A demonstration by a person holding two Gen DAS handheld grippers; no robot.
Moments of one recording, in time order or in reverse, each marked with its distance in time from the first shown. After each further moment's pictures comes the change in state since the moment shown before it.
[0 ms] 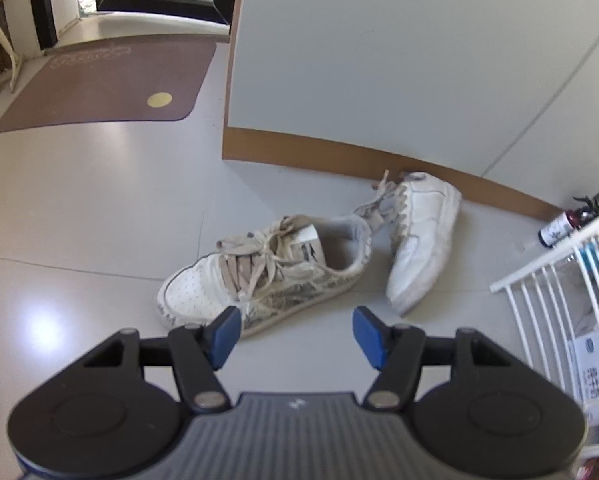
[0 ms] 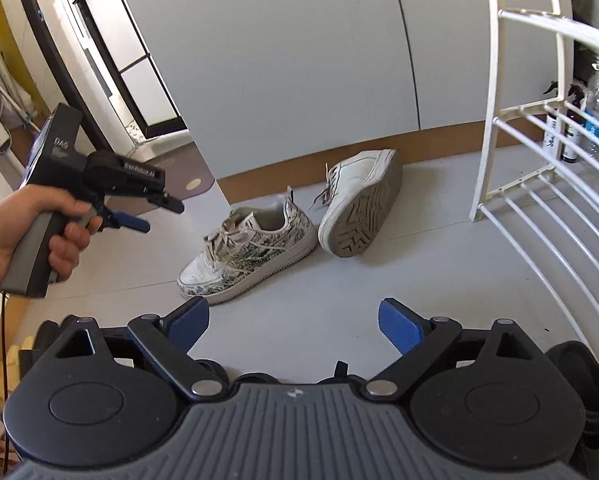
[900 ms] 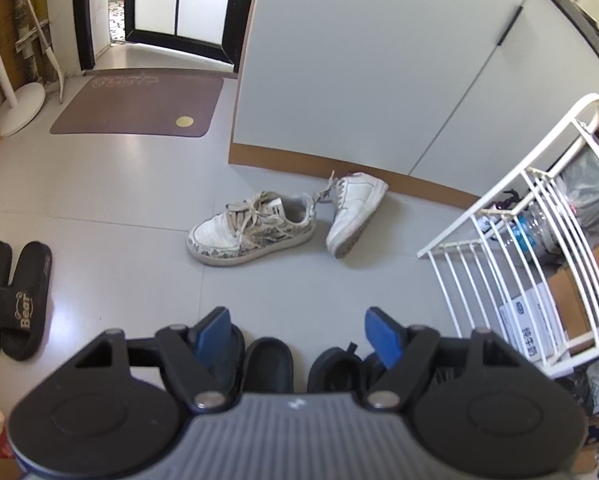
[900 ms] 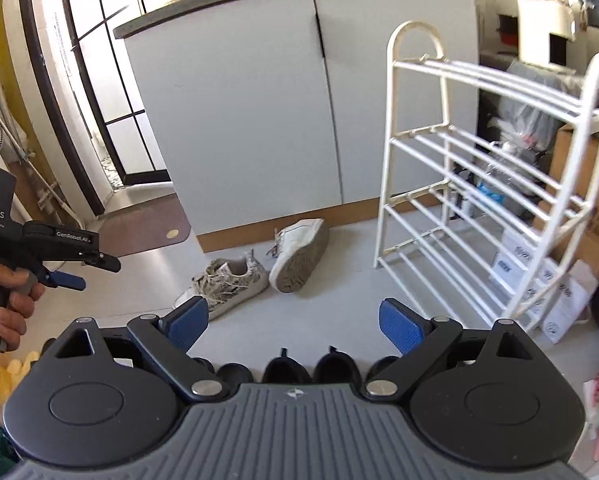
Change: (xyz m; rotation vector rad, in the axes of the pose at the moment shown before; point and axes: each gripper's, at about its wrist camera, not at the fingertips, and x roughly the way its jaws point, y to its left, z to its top) left arm -0.259 -0.043 -0.100 -0.017 -0.067 -0.003; right arm -0.271 0.029 0.025 -0.002 -0.103 -0.131
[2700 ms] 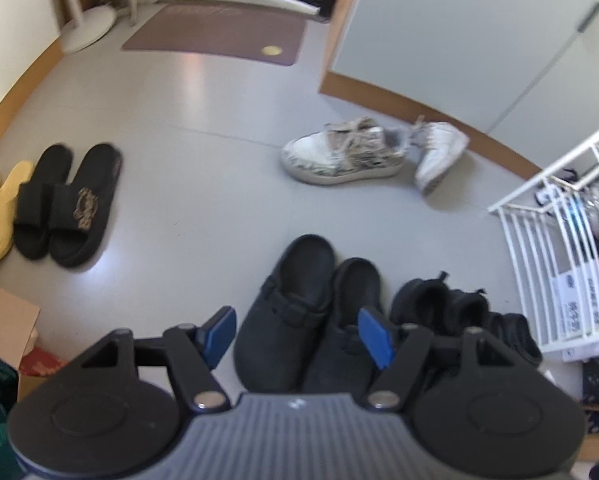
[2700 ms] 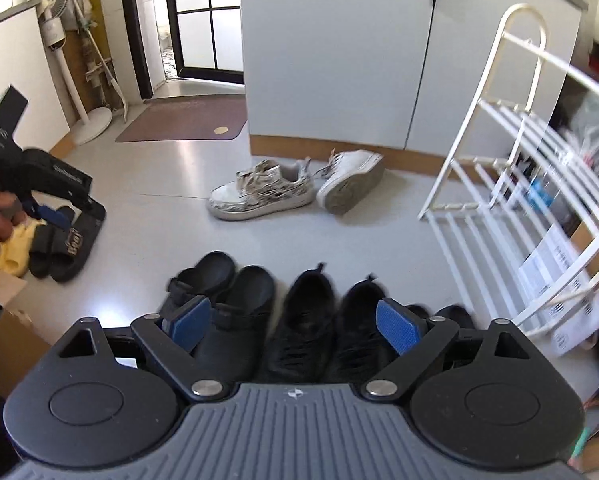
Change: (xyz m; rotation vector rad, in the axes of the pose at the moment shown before) left arm -0.032 0.109 -0.094 -0.086 0.119 0.093; right arm 0.001 0.060 -0.077 -0.312 0.168 -0.011
